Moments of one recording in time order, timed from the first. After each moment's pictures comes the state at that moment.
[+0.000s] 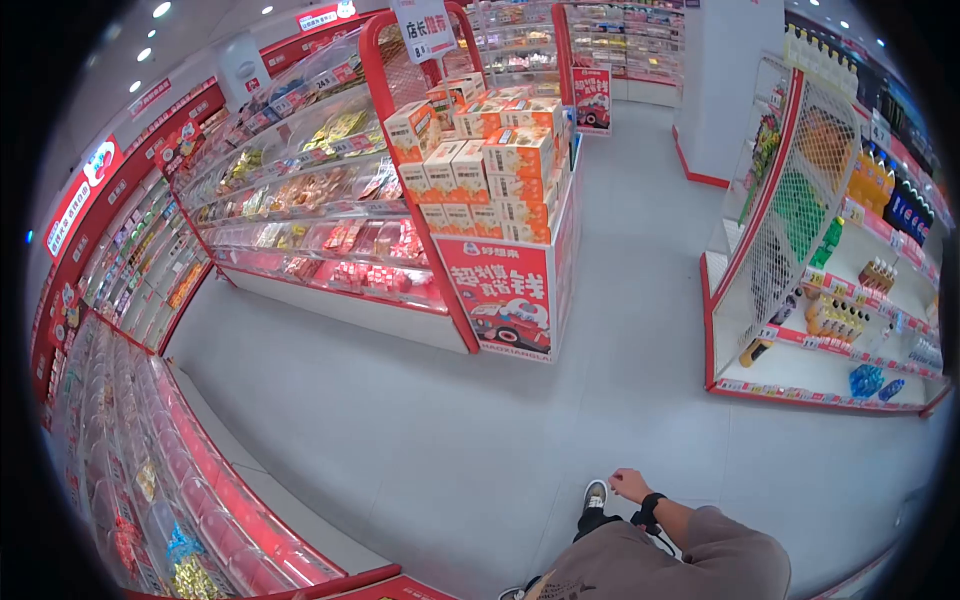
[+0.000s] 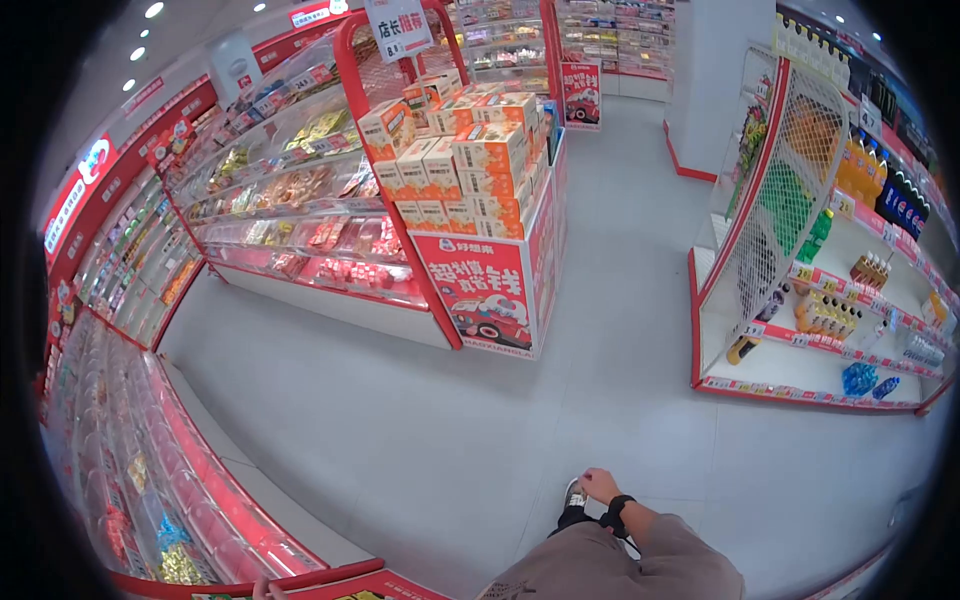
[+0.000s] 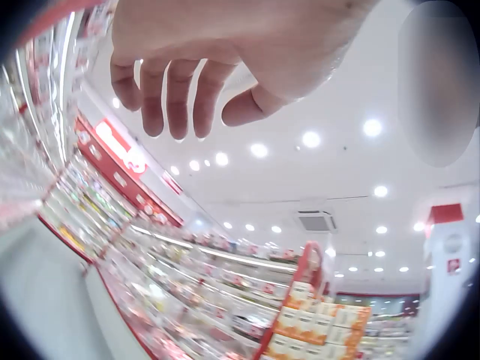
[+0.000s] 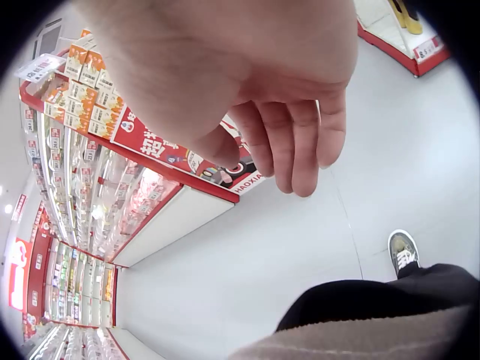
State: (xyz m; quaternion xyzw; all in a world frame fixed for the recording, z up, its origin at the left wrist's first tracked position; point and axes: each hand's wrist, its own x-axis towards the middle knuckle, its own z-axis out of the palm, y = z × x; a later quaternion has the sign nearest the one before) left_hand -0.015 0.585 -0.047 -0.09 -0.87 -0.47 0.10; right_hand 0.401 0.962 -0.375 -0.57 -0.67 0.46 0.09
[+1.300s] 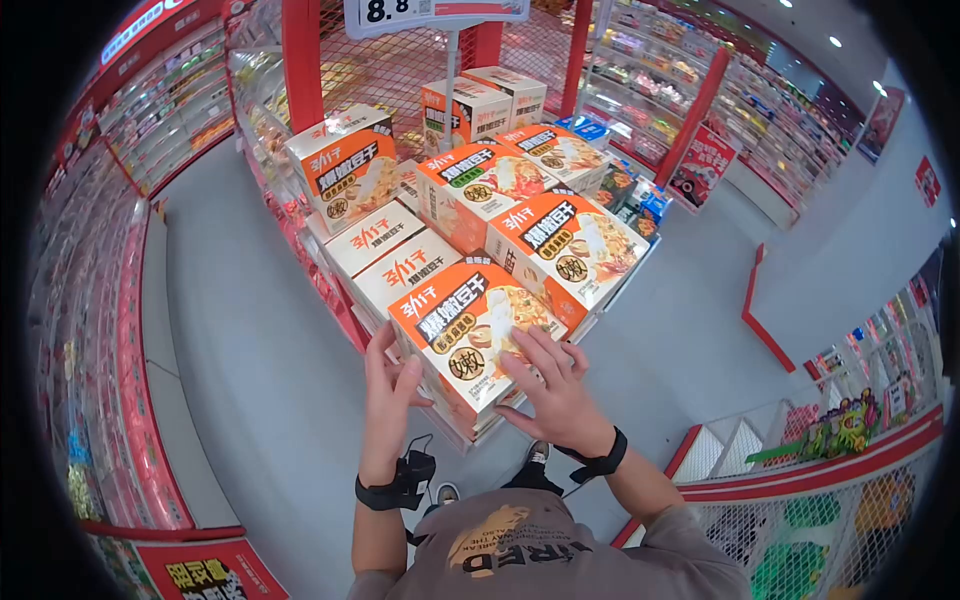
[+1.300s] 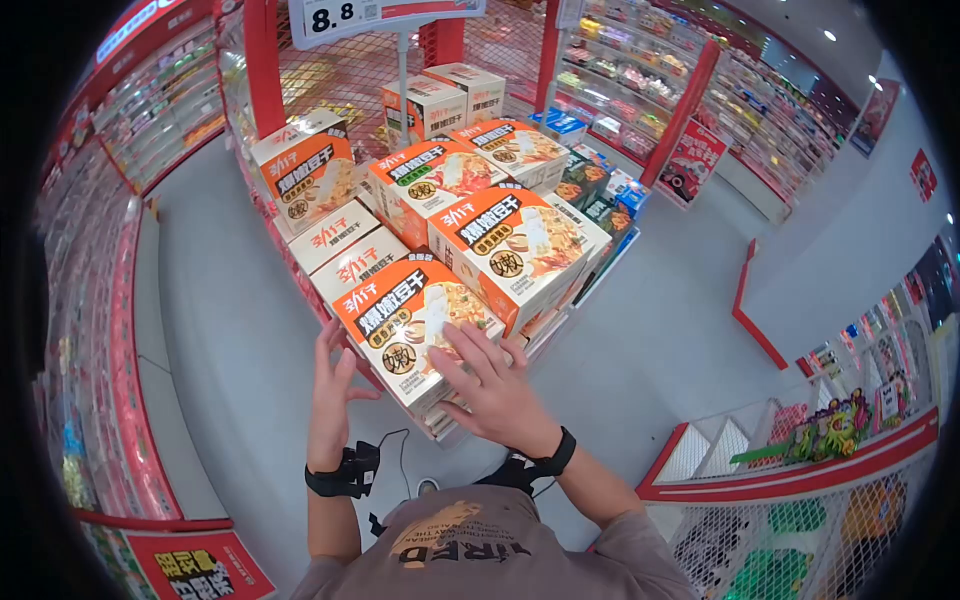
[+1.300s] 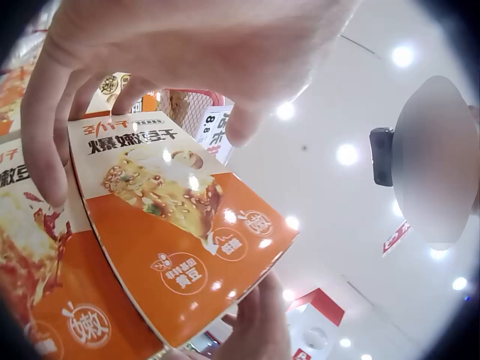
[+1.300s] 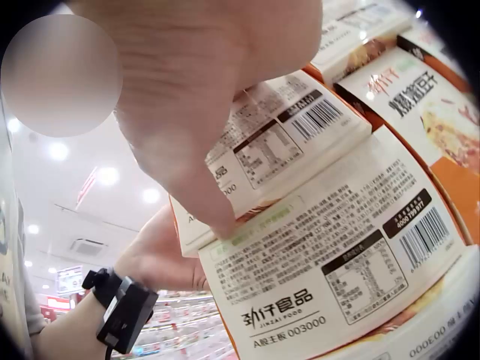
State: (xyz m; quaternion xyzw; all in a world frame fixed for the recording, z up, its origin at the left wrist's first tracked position) left_hand 0.024 1.473 0.009 -0.25 -0.65 -0.69 -0.21; right_hand 0.184 1.638 0.007 -0.02 -0.94 0.08 0.32
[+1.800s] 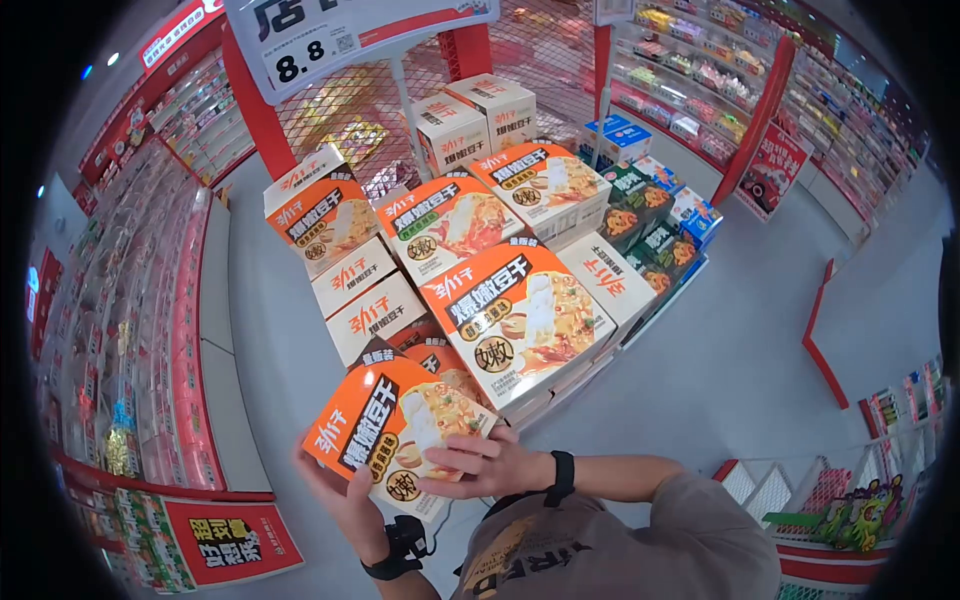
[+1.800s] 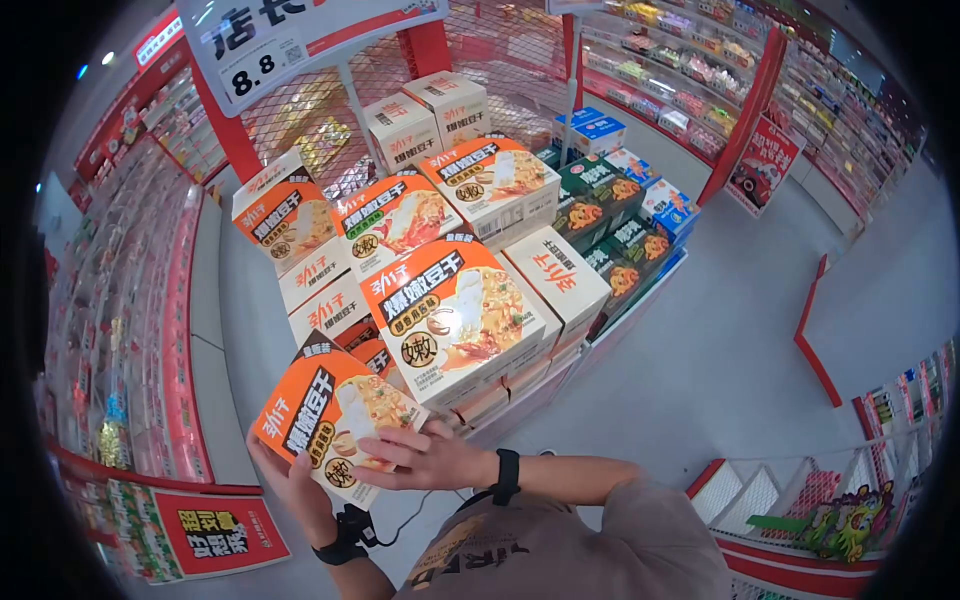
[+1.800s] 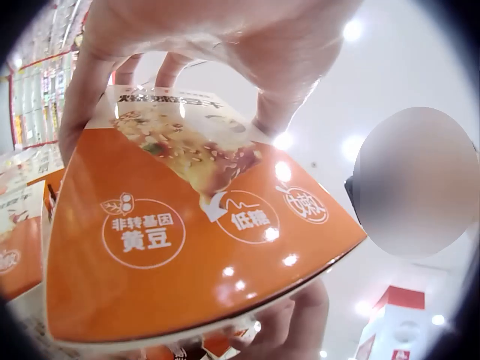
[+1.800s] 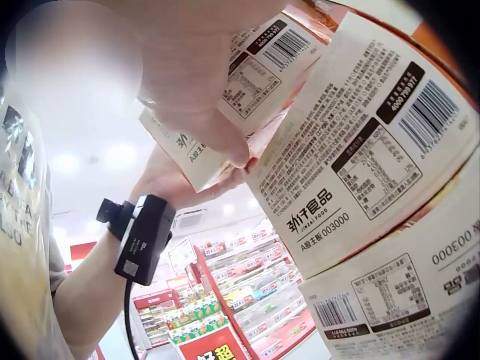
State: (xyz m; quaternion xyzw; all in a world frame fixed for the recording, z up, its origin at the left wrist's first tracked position) left_hand 0.112 1.502 0.040 -0.10 -0.65 -0.75 0.10; right_hand 0.167 1.683 -0.029 0.22 -0.83 0.12 0.50
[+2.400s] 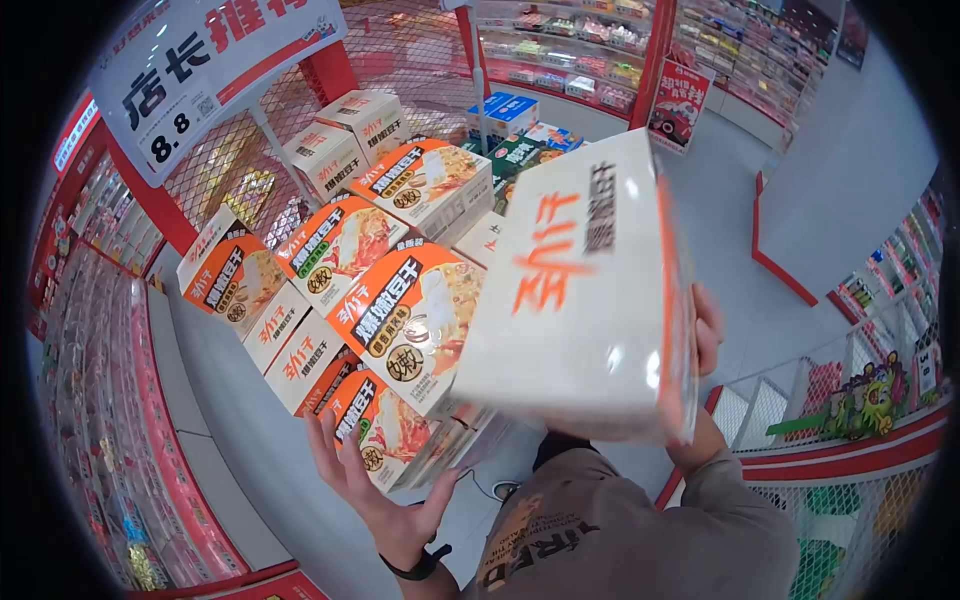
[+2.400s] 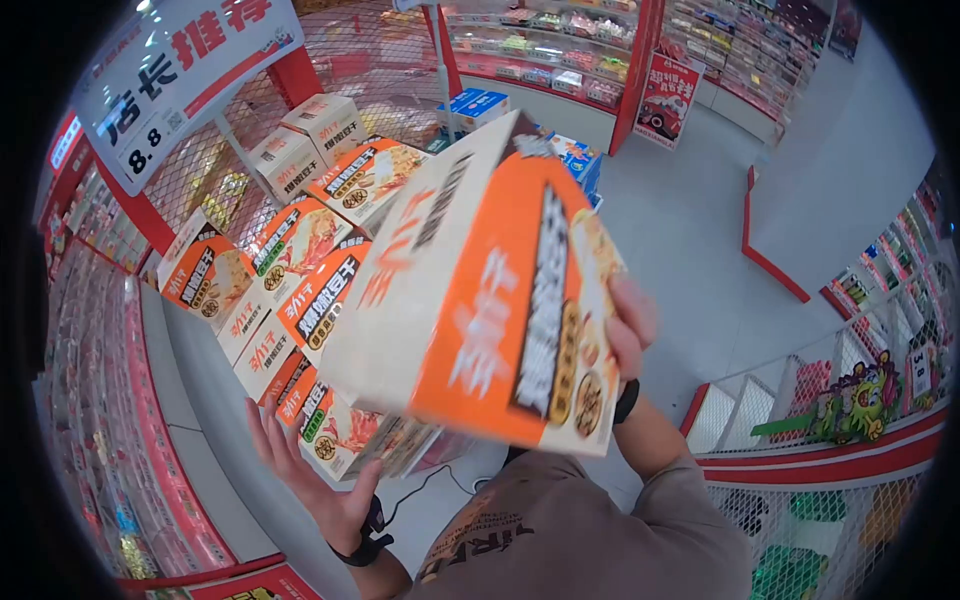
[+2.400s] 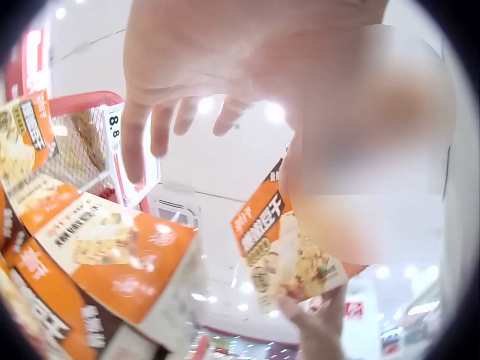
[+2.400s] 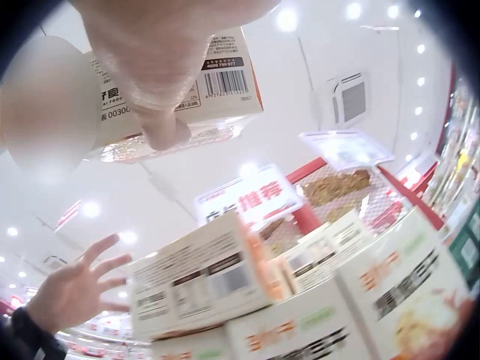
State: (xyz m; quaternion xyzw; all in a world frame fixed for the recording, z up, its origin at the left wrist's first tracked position) left_hand 0.126 1.569 0.062 -0.45 -0.75 -0.44 0.21; right_hand 0.251 1.862 0.011 -0.07 -0.61 -0.04 0.79
